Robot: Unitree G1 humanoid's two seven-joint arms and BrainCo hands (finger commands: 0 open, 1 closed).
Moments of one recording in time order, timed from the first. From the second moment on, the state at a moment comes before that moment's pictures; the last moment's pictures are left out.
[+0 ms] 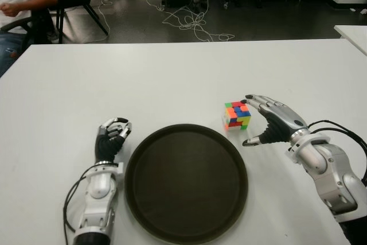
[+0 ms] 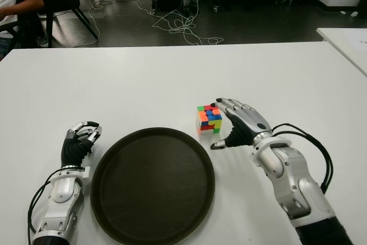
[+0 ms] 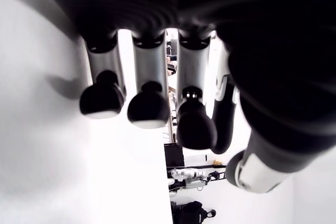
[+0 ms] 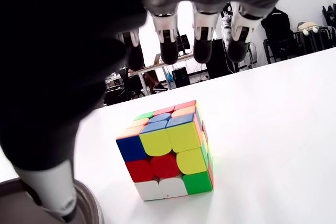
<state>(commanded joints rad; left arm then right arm) 0.02 -0.03 0.08 0.39 0.02 -0.18 0.12 -0.11 -0.49 0.20 -0.13 -0.70 0.06 0.26</state>
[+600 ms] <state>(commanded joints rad) 0.02 -0.03 0.09 0.40 0.03 -0.19 0.13 -0.21 -0.48 0.20 -0.03 -0.67 0.03 0.25</state>
